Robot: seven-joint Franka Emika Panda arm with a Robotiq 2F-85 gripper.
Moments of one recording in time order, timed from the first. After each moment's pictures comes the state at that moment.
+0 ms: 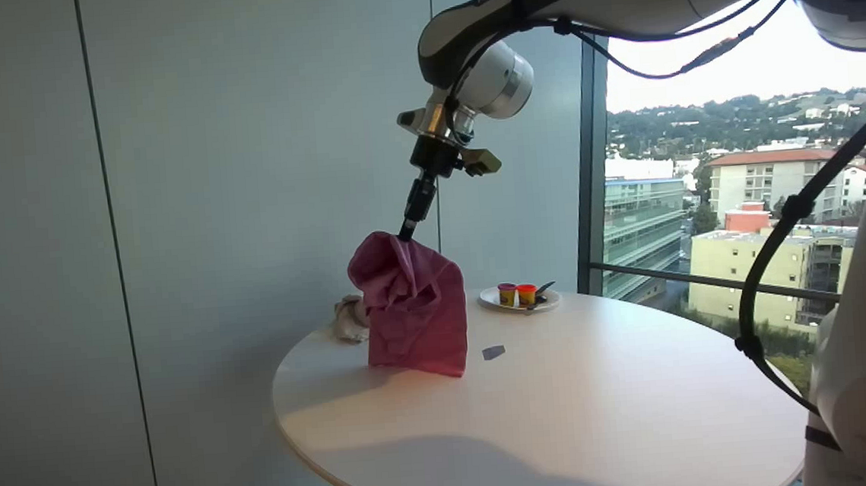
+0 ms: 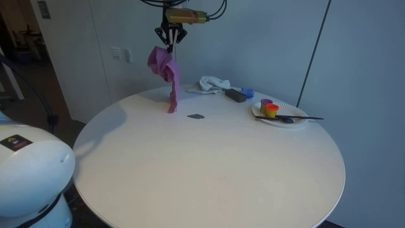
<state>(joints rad) 0.08 -0.14 -0.12 -1.93 0.34 2.02 -1.12</state>
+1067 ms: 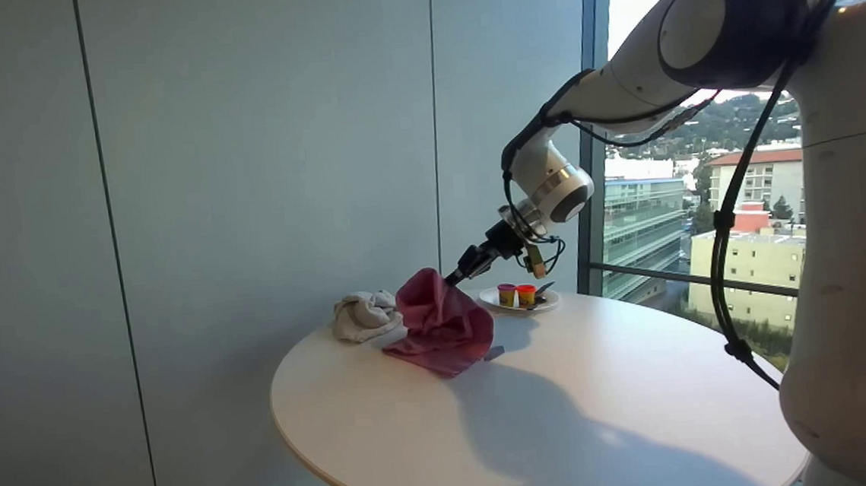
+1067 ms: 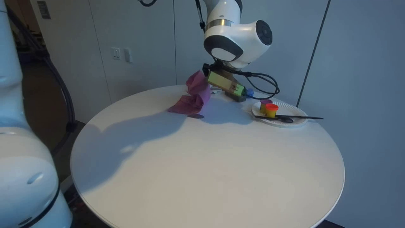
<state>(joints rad) -0.21 0.12 -0.24 -2.04 1.14 2.10 -1.42</state>
